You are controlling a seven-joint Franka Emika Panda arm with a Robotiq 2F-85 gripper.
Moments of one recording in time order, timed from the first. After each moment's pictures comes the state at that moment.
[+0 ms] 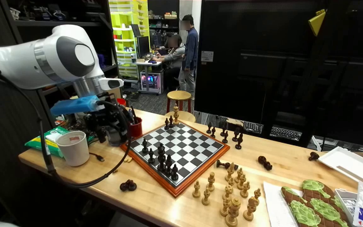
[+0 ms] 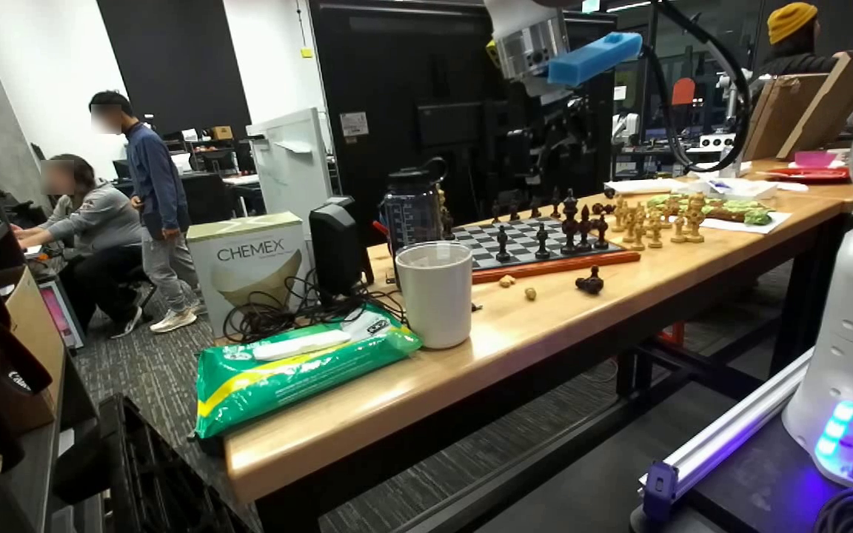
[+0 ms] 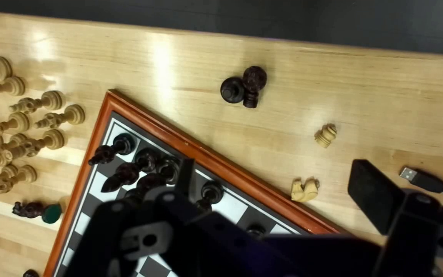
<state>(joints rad) 0.09 -0.53 0.37 -2.48 -0.07 1.86 0.34</state>
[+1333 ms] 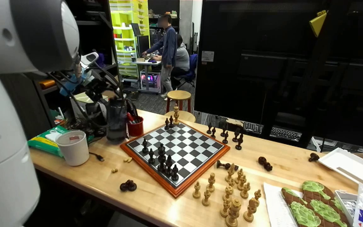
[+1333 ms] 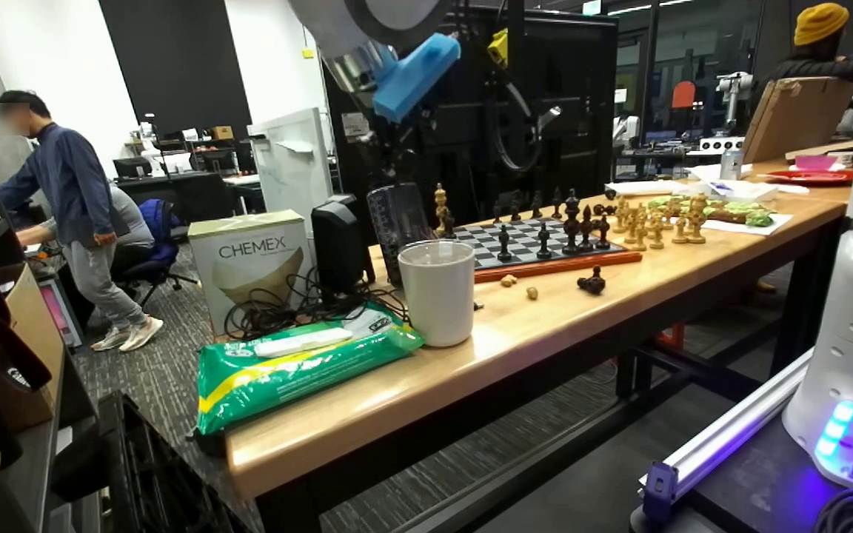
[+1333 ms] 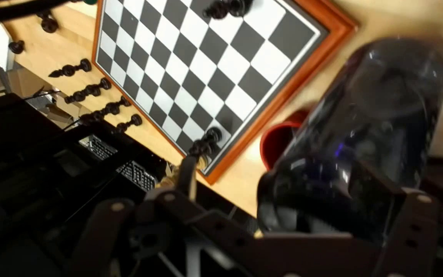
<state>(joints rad) 0.23 0.15 0.55 -1.78 -0.74 1.70 0.77</state>
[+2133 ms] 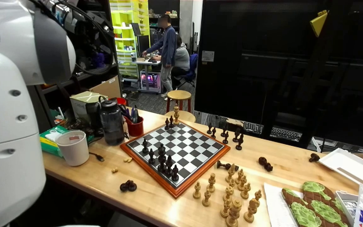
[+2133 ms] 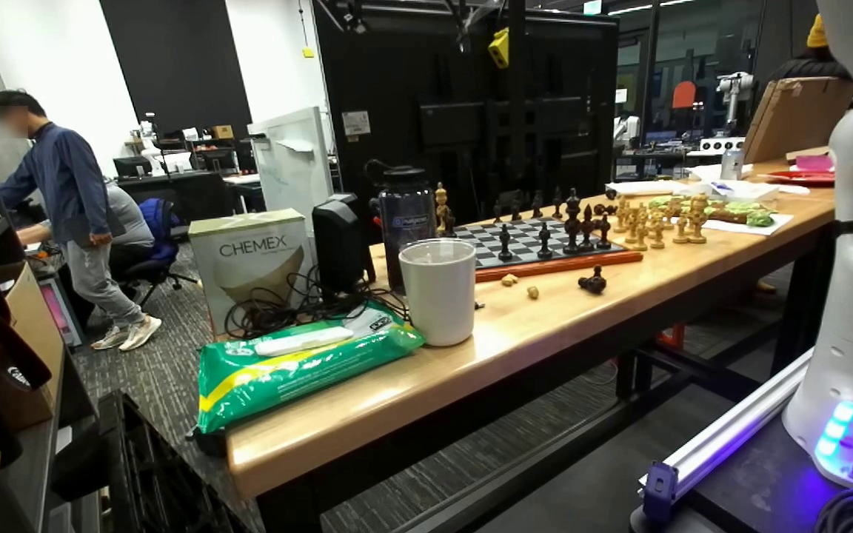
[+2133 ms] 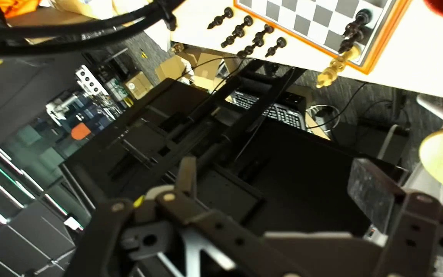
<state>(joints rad) 0.60 0.37 0.36 -1.10 -1.14 1.12 0.81</state>
